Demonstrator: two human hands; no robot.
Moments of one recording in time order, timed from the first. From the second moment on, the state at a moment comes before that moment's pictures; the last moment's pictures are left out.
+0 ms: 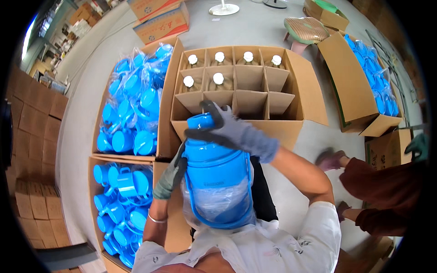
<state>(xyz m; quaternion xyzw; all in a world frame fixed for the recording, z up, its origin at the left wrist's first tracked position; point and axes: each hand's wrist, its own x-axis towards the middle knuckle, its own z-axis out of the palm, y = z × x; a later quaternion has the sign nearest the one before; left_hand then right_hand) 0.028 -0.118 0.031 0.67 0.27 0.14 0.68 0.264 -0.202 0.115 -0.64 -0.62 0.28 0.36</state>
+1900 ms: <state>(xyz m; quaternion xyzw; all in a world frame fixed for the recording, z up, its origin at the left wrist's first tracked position) 0.083 -0.076 -0.009 0.11 0.22 0.49 0.84 0.411 -0.020 0.133 -0.58 -0.57 -0.04 0.58</state>
